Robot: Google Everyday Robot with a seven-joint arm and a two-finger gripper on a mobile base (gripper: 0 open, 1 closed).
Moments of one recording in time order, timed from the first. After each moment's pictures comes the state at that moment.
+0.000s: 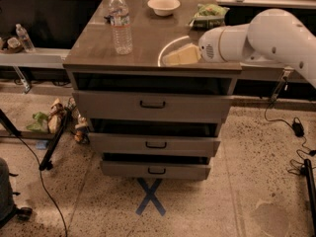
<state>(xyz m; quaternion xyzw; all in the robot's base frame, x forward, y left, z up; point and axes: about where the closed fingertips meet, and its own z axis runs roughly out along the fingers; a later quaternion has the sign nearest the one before) 0.705 -0.088 0.903 -0.32 0.78 0.18 0.51</state>
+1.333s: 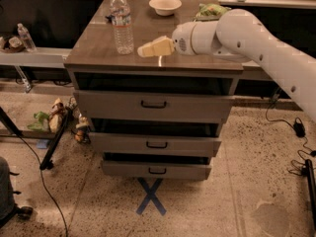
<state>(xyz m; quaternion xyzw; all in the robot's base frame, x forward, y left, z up) 0.747 -0.012 0.908 -0.35 0.73 0.23 0.54</state>
